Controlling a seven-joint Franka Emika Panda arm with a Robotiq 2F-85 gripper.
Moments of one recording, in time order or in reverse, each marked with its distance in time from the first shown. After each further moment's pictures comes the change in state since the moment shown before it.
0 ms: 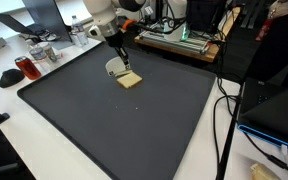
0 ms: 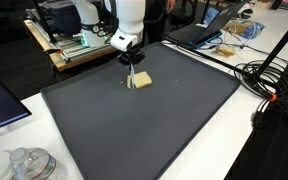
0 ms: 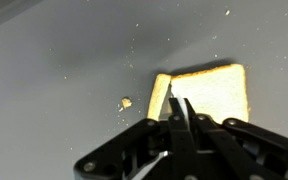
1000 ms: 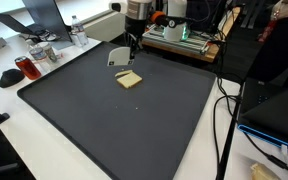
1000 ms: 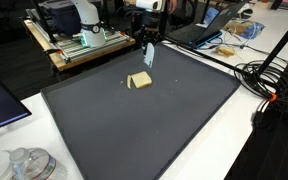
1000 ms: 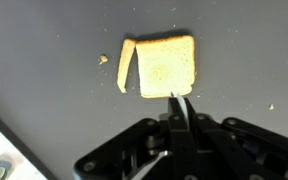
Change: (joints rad) arm 0.188 -0.204 0.059 -0.116 -0.519 0.120 0.613
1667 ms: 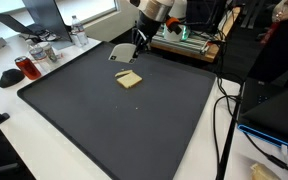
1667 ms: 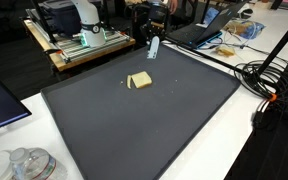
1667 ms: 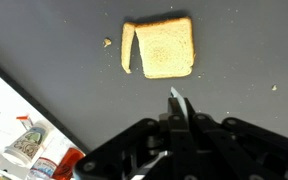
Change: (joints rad) arm 0.021 -0.011 0.104 0.003 -0.316 -0.080 0.410
